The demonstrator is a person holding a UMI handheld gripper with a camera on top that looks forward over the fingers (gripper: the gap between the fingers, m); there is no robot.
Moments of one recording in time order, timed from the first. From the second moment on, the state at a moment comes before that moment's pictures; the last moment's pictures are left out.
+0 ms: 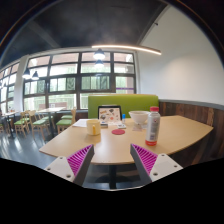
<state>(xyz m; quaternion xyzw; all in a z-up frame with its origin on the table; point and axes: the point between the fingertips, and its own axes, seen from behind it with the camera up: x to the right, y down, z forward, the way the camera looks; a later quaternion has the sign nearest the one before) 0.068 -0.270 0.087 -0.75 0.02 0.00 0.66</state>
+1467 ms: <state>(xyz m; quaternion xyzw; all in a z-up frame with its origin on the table) 0.259 -0.030 0.116 -0.72 0.01 -0.18 0.67</state>
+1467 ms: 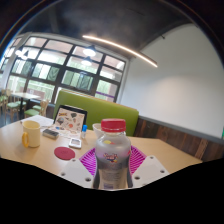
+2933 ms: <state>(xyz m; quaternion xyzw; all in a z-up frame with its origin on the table) 0.118 0.113 0.167 -0.69 -0.01 -0.04 0.72</state>
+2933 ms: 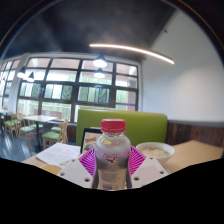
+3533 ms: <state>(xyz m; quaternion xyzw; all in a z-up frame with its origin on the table) 0.115 0.141 0.097 -0.72 -0.01 0.00 0.69</state>
